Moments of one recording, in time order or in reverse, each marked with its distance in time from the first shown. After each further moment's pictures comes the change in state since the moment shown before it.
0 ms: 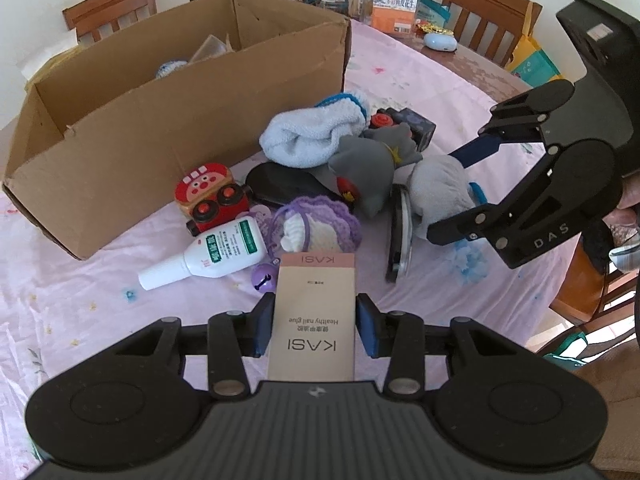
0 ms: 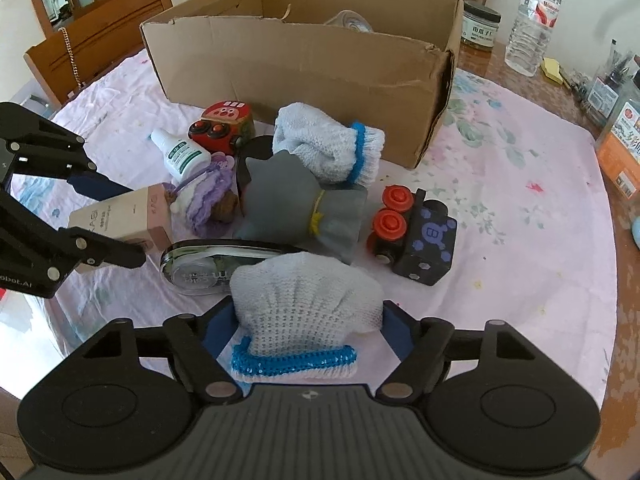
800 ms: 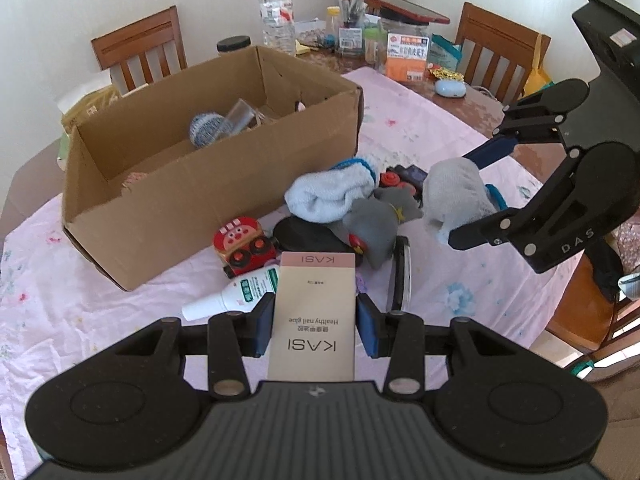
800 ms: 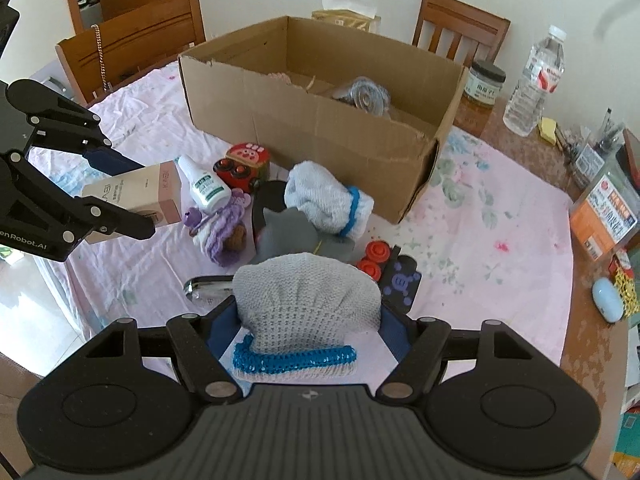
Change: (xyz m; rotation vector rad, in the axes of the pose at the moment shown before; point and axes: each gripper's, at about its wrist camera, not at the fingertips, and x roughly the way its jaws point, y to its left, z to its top) left arm -0.042 -0.005 0.014 -0.022 -0.100 0.071; right arm -0.053 0.007 0.019 -0.124 -0.066 -0.023
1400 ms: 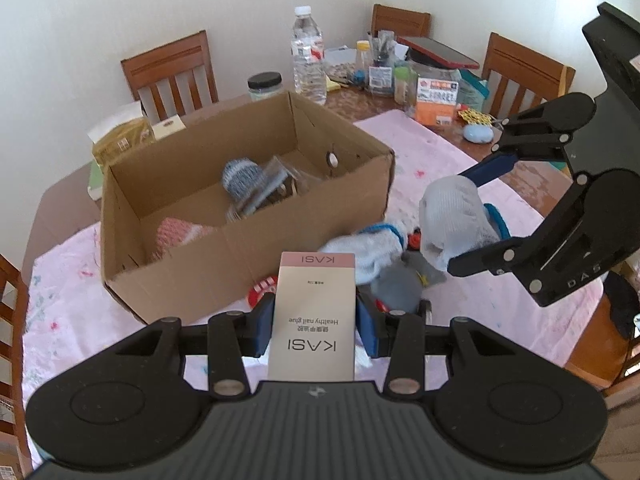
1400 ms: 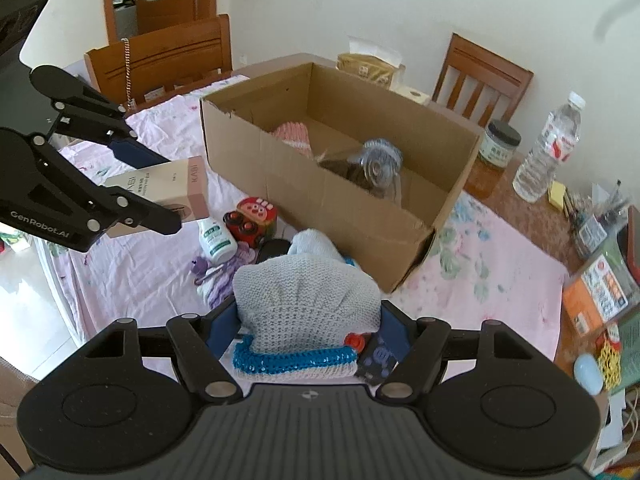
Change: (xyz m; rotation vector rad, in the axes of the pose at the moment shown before) left arm -0.015 0.009 0.039 -0.037 -0.072 0.081; right arm -0.016 -0.008 0.037 -0.127 -0.084 0.026
